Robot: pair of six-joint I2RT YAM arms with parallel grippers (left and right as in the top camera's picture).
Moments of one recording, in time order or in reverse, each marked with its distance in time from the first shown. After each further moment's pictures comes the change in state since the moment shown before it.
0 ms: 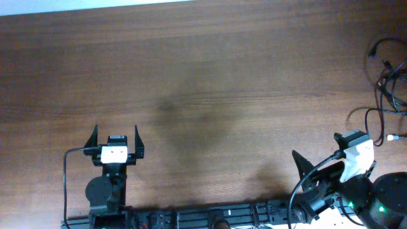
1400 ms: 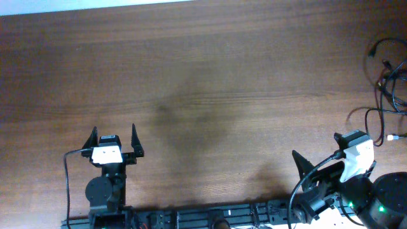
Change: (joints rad) left arm 0.000 0.000 0.000 0.000 -0.027 -0.177; right arm 0.000 0.000 0.000 0.000 0.000 0.001
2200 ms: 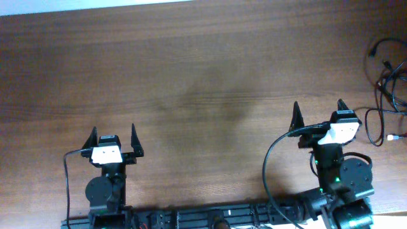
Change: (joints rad) left arm 0.000 0.000 0.000 -0.001 -0.006 -0.003; right arm -0.278 -0.200 -0.714 0.973 0.113 -0.132
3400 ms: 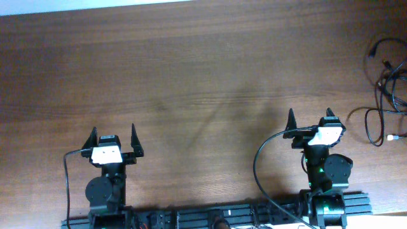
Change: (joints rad) left arm 0.000 0.000 0.000 0.000 0.000 0.000; right arm -0.248 -0.157 -0.378 0.158 -0.215 0.001
